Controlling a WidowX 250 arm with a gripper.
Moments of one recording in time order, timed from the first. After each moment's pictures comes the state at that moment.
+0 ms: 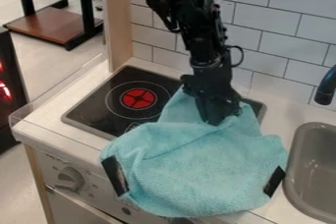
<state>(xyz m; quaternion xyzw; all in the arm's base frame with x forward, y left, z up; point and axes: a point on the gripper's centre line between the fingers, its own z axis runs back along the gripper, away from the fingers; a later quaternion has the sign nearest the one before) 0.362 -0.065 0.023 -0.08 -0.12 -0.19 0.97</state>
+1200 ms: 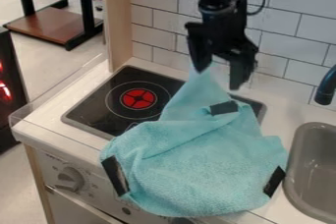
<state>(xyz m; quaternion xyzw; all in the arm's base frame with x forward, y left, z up) 0.350 -0.067 0.112 -0.02 -0.18 -0.18 0.97</state>
